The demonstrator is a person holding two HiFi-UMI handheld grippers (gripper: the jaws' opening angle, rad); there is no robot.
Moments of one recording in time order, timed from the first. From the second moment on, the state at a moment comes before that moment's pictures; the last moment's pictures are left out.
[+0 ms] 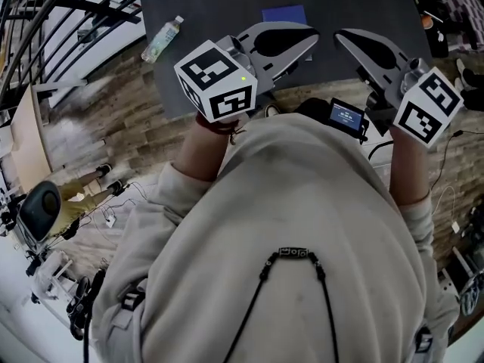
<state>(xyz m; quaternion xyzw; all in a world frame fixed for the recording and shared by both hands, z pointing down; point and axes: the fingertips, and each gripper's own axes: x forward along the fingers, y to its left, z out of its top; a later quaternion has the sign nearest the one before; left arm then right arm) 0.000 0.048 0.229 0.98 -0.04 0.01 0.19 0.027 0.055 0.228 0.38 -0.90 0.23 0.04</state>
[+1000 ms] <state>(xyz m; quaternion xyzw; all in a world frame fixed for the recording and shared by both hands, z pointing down) -0.037 -0.076 0.246 0.96 -0.18 -0.02 0.20 0.001 -0.077 0.251 0.26 -0.93 0.25 0.07</state>
